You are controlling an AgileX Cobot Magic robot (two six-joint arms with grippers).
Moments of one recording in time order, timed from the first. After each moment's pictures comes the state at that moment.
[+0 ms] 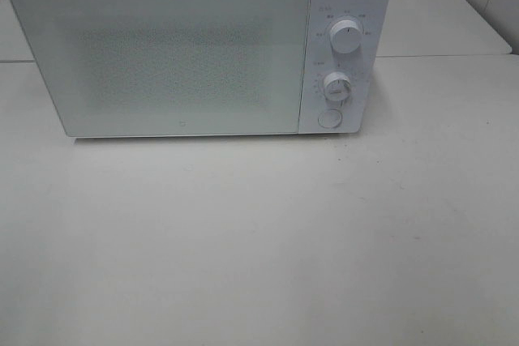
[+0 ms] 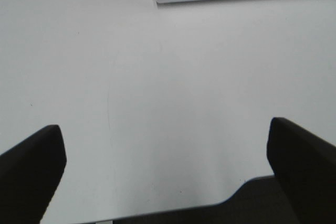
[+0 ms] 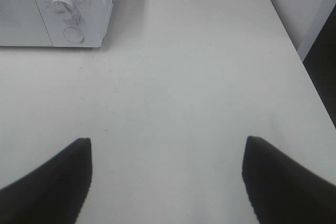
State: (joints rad) left arm -0.05 0.12 -0.52 -0.10 1.09 0.07; right arm 0.03 0.00 -0.50 -0.06 1.00 0.03
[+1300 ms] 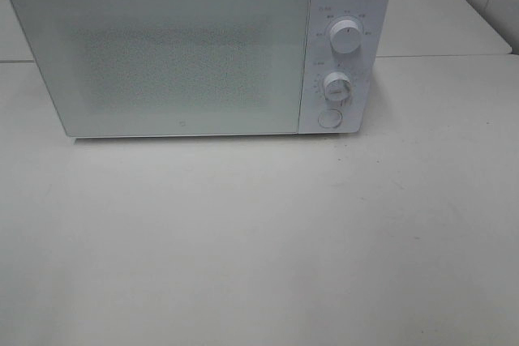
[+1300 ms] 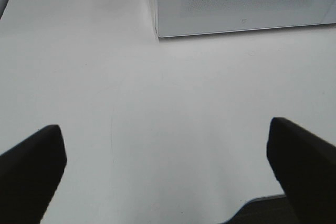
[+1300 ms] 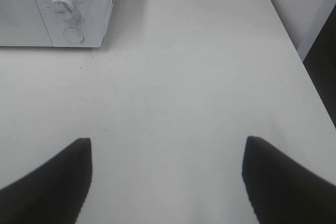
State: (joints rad) left arm -0.05 0.00 -0.52 -0.10 1.09 0.07; right arm 0.03 0.00 -0.50 -0.06 1.00 0.03
